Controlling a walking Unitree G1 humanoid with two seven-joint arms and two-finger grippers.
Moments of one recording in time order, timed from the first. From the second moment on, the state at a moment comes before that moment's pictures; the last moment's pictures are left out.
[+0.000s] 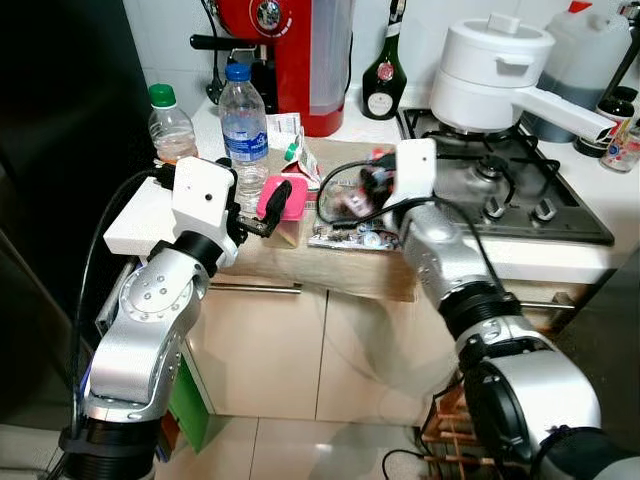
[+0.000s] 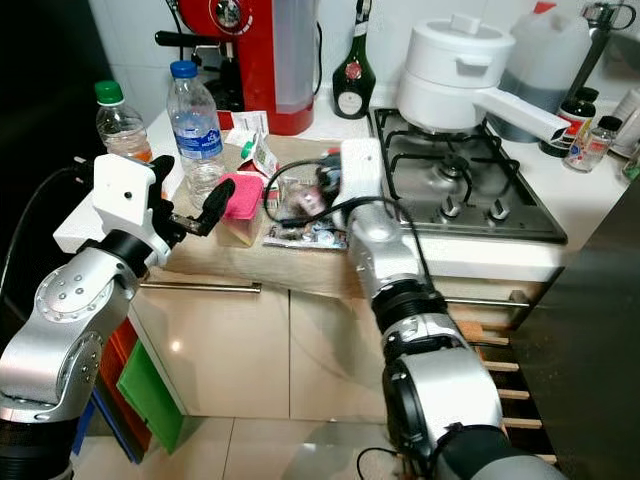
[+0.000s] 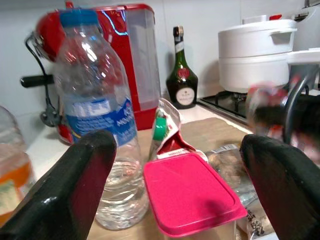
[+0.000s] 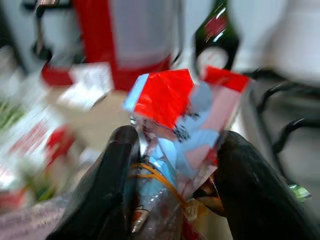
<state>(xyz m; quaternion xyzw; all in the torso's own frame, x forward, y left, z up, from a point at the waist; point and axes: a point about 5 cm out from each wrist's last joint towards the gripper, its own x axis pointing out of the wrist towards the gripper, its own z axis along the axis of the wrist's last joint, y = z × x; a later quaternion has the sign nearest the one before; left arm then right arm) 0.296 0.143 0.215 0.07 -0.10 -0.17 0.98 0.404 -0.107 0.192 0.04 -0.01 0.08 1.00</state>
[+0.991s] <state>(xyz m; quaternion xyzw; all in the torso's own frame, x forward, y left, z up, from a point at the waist) 0.292 0.133 0.228 0.03 -0.19 -0.10 0.98 0.352 -0.128 0.234 -0.11 -0.31 0.02 0.94</state>
